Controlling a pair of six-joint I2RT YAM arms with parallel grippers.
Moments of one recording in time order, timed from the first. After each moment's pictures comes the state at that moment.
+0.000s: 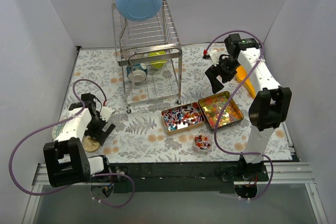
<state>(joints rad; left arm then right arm) 0.14 1.22 0.71 -0.97 -0.05 0.69 0.19 1.90 1.85 -1.35 -0.39 -0.67</state>
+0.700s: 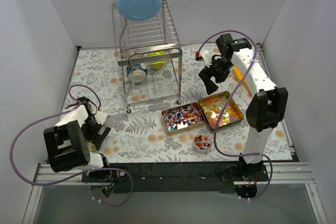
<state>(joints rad) 0.30 1.39 0.68 -0.90 -0.10 0.71 0.27 1.90 1.87 -1.35 -0.39 -0.67</state>
